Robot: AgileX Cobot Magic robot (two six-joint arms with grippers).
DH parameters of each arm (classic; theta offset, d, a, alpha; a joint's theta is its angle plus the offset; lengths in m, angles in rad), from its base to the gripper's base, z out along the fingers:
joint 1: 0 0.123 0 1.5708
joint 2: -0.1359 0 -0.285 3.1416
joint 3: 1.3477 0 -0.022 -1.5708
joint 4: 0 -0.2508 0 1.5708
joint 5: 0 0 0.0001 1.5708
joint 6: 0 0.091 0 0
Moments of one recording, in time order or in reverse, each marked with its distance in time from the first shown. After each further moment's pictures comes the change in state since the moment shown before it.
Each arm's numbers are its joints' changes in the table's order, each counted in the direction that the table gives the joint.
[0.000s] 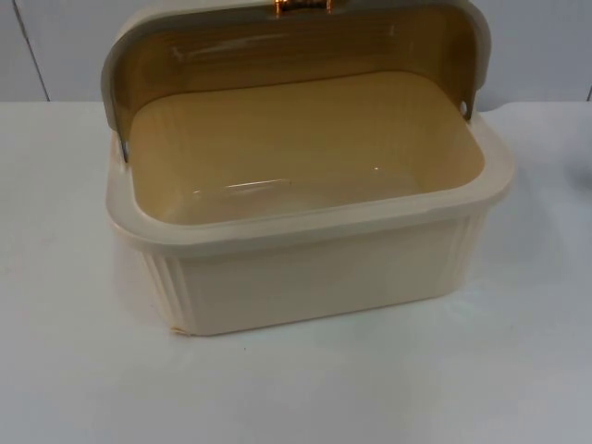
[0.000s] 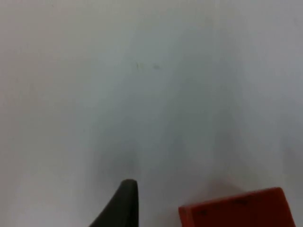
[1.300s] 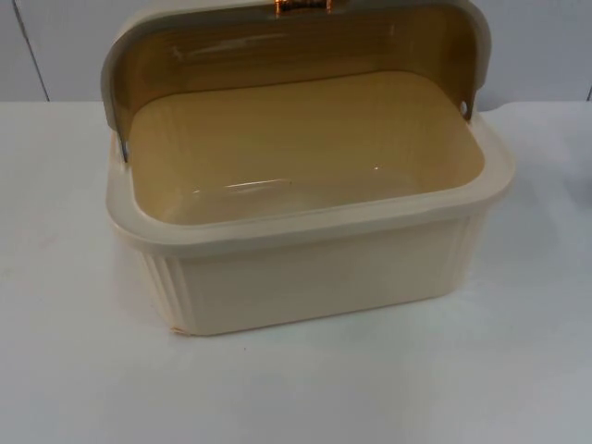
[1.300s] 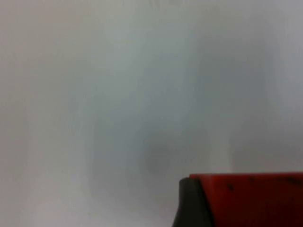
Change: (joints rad) right arm 0.000 -0.011 -0.037 -0.002 0.147 0.075; left arm 0.000 -0.020 0.000 0.000 -0.014 0.000
